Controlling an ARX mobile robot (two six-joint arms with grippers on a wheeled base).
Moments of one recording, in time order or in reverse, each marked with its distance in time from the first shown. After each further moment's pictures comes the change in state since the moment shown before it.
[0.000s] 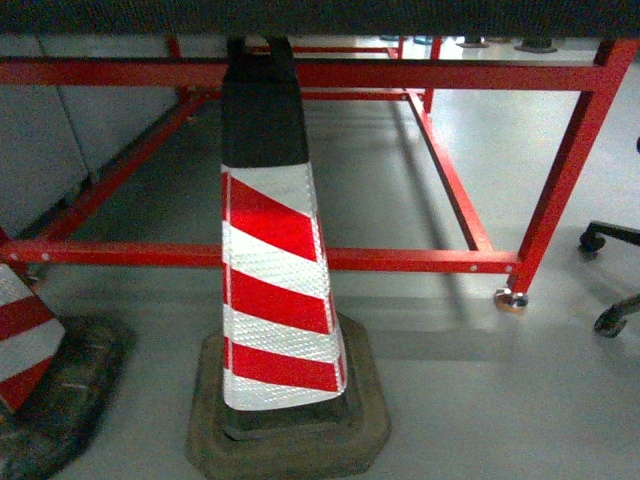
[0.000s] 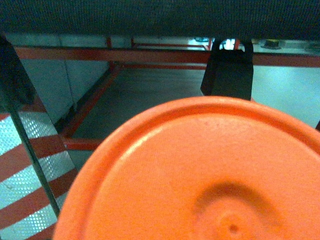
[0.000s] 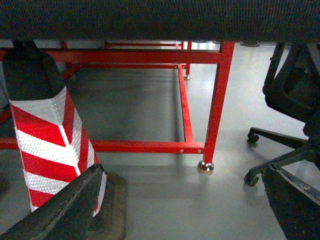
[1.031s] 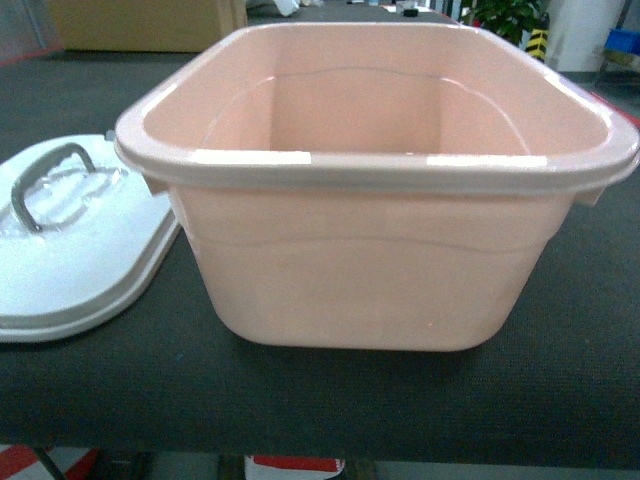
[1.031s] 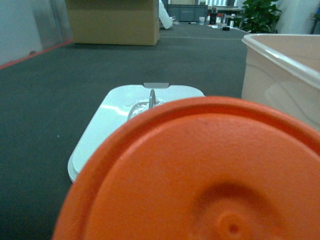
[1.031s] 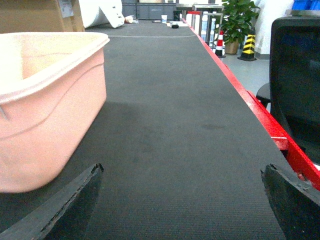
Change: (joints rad) left arm 0.000 0.000 0.000 0.000 -0.001 0.008; right arm 0.000 0.000 0.000 0.000 0.001 0.003
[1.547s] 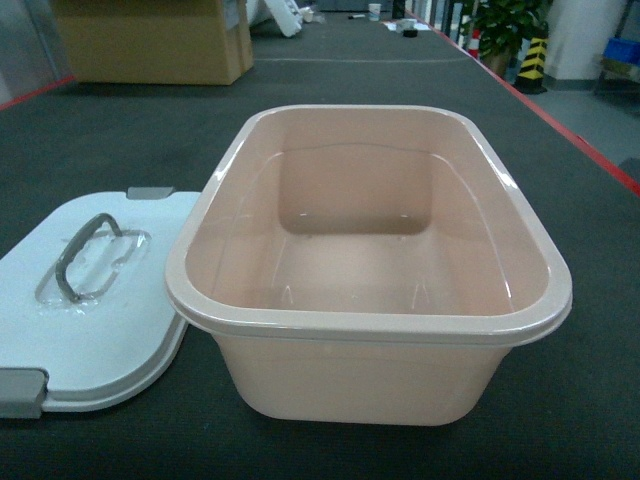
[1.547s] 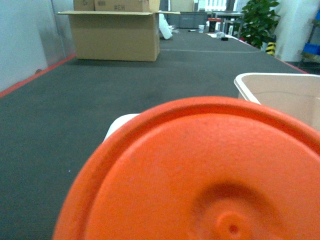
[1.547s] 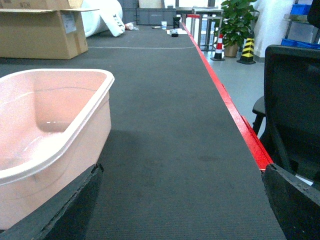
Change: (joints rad) left arm 0.000 0.000 0.000 0.000 -0.002 0.000; right arm 0.000 0.000 0.000 -0.001 0.001 -0.001
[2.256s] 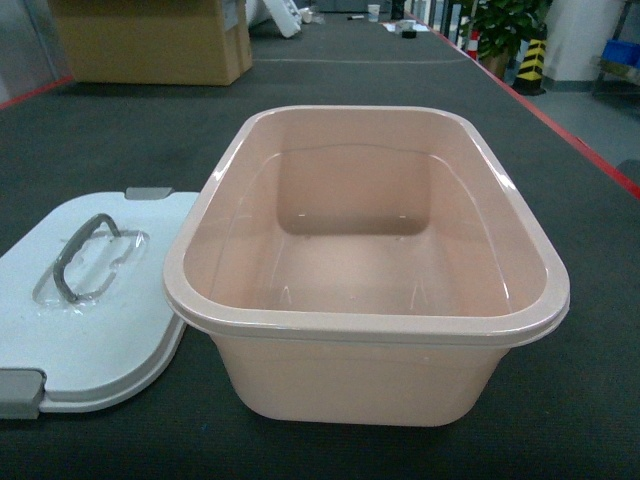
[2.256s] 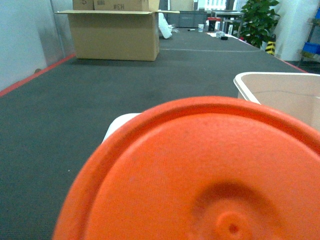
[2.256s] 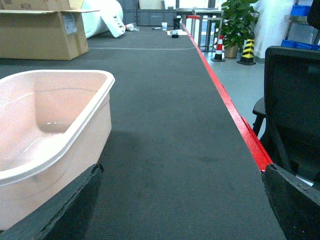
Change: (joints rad) left arm 0.000 0.000 0.000 0.000 0.002 0.000; right arm 0.000 0.000 0.000 0.002 -0.002 0.000
